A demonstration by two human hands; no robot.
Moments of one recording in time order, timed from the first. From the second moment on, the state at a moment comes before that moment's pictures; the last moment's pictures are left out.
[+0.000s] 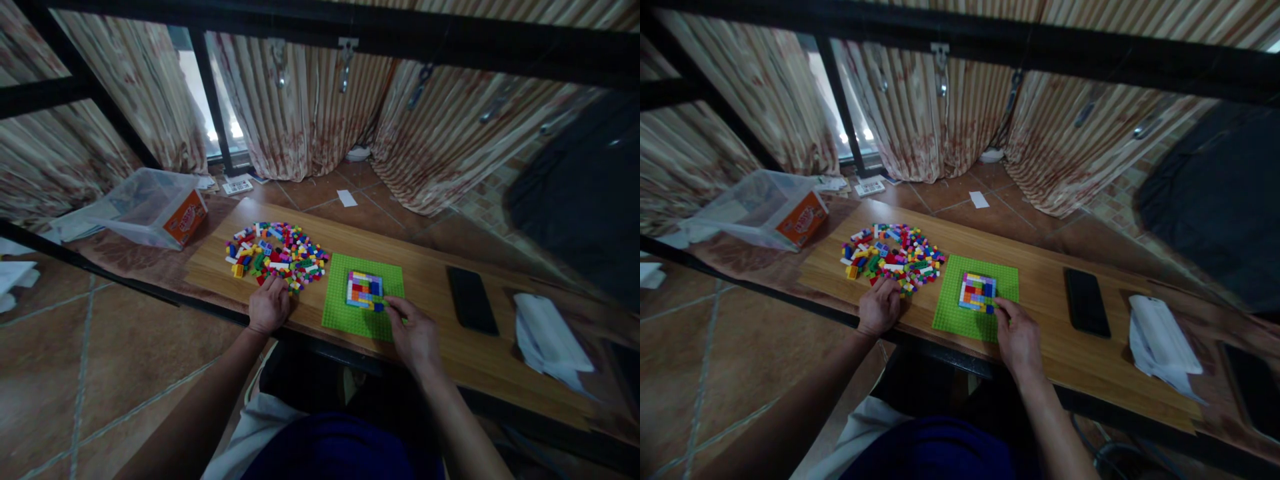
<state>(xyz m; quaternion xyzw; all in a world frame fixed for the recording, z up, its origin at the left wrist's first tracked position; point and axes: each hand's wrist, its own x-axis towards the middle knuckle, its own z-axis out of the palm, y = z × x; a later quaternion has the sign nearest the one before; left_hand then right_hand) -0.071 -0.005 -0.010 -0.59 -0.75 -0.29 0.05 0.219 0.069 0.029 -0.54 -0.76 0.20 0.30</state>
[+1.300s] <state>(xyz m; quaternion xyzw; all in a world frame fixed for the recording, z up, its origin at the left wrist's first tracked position) -0.071 -0.006 -0.009 -0.60 -0.75 -0.29 0.05 0.221 0.076 0.024 -0.46 -0.85 0.11 0.24</state>
